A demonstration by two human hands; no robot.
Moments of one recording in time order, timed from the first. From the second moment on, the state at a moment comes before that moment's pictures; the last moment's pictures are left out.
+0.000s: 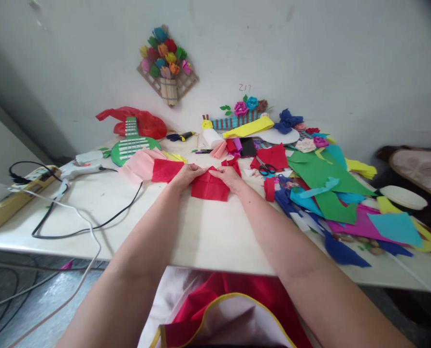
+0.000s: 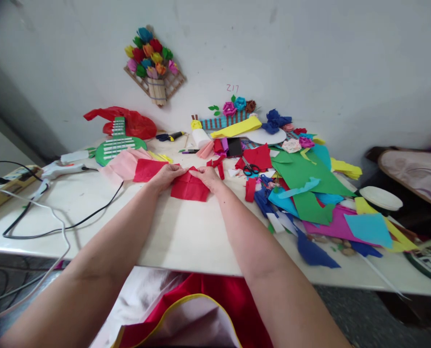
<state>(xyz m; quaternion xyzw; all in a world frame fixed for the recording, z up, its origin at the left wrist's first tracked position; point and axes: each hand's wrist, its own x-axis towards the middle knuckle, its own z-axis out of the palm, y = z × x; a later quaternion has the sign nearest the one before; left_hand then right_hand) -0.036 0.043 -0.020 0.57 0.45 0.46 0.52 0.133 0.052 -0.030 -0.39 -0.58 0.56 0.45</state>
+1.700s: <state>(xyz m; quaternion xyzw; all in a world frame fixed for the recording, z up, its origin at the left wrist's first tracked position) -0.031 0.044 -0.021 0.56 0.46 0.49 0.49 0.132 0.053 -0.032 -0.43 -0.61 0.48 0.46</state>
